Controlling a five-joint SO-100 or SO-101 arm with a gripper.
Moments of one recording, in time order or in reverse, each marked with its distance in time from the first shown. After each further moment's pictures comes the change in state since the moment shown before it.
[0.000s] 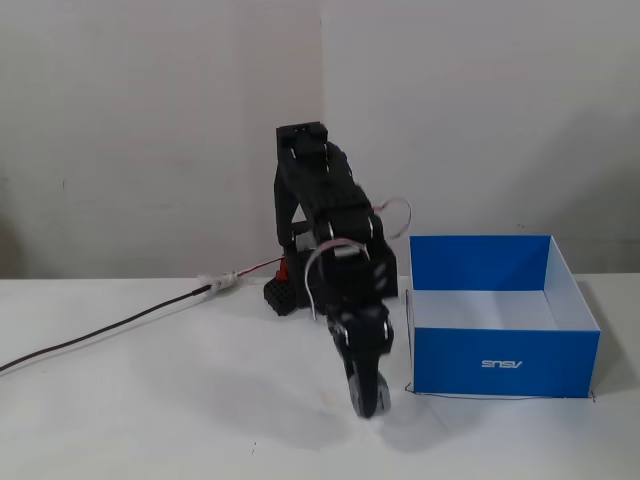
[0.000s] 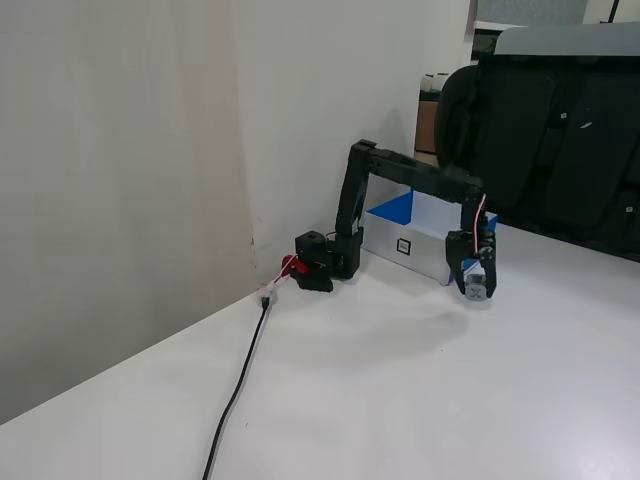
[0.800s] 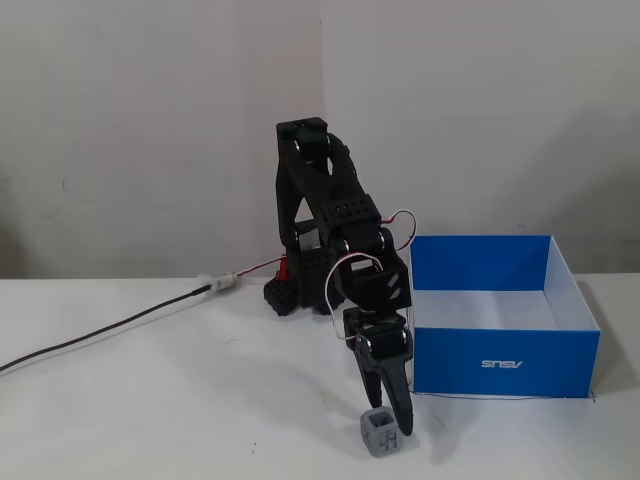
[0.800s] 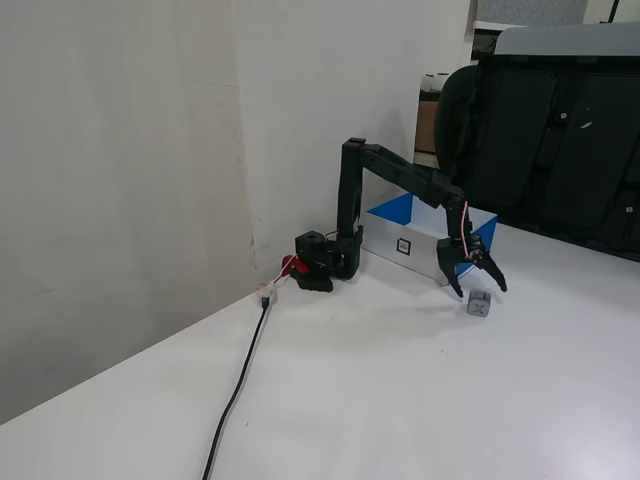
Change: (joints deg) arm -5.5 3.8 19.7 -20.5 -1.7
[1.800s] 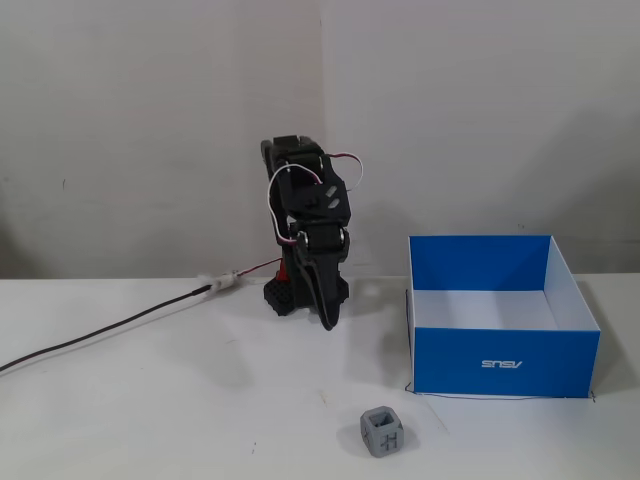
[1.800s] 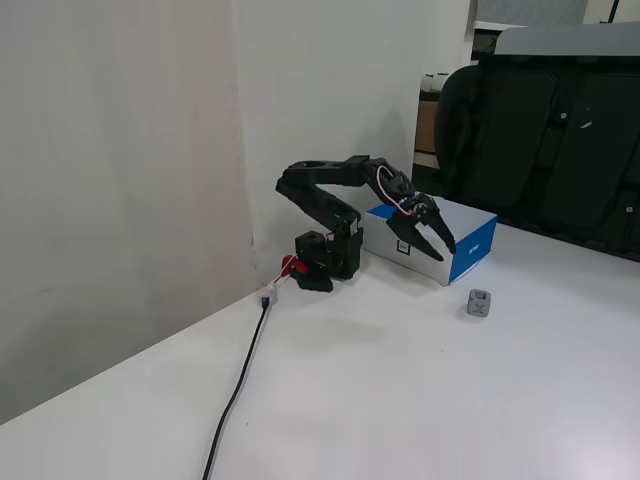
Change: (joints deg) arm 9.3 63.7 33.8 0.2 -3.4
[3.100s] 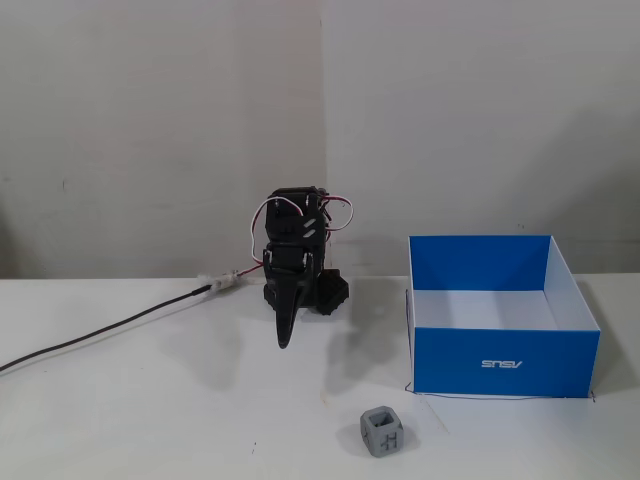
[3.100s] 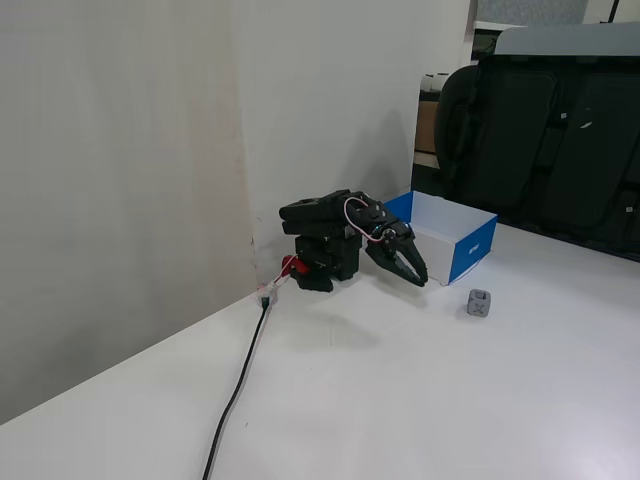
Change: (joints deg) arm 14.2 46.0 31.6 -1.4 -0.3
